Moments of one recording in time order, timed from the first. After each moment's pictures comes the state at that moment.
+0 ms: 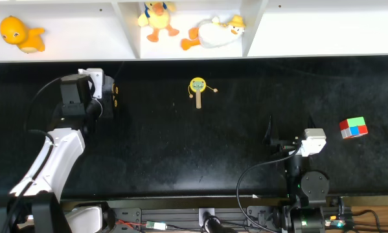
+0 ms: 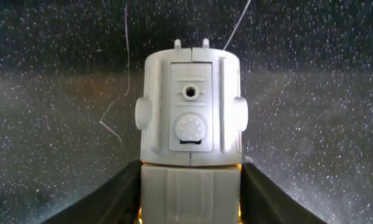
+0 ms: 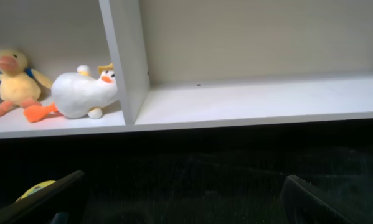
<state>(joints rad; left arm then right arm) 0.05 1.41 0.70 -0.18 0.00 0.06 0.05 0.01 0.02 -0.01 0.04 0.09</state>
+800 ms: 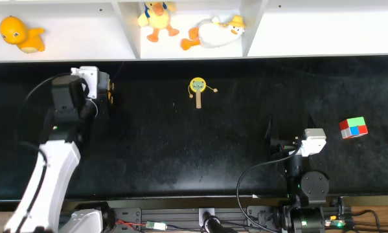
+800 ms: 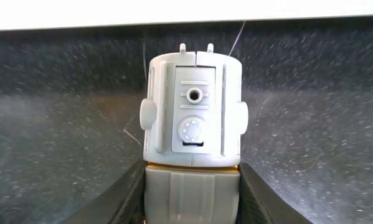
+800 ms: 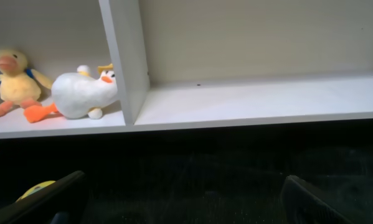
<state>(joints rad) 0.05 1.23 0.72 -0.28 -0.01 0.07 0.05 0.01 0.02 -0.01 0.04 0.09</state>
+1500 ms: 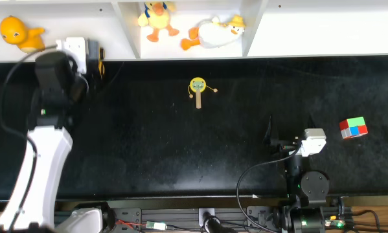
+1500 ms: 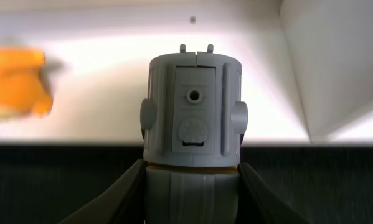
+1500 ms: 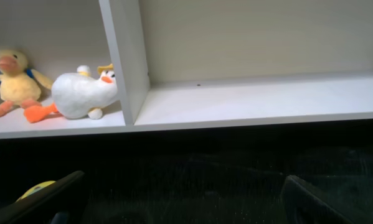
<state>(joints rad) 0.05 1.32 0.97 -0.26 0.00 0.07 0.05 0.01 0.02 -0.01 0.04 0.09</state>
